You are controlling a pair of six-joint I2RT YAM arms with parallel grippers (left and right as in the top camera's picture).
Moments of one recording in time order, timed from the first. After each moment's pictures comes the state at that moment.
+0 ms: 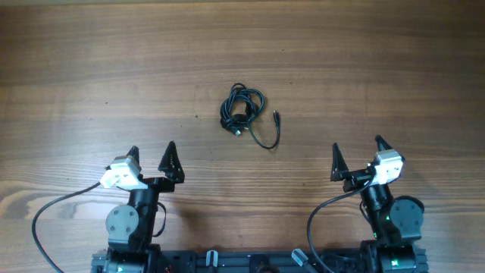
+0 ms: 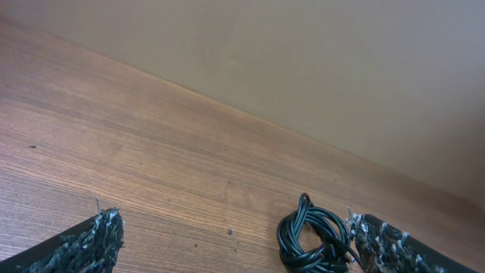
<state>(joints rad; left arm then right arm) -0.10 0.01 0.01 -0.07 -0.04 -0.42 0.06 0.07 0.01 0.00 -0.13 0.02</state>
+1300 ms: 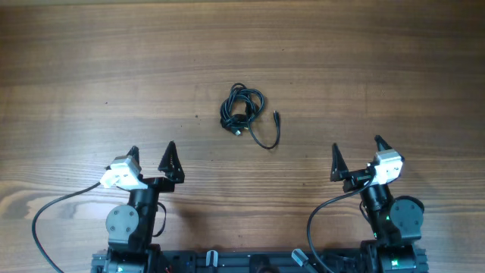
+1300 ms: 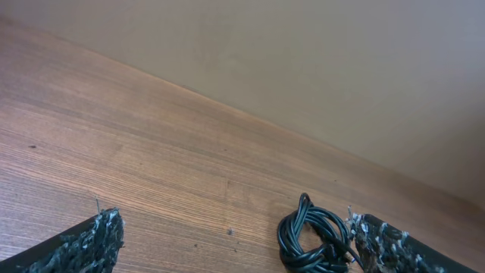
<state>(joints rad) -0.10 0.01 0.01 -0.07 -0.04 -0.42 0.06 0.07 0.01 0.00 -0.13 0.02</state>
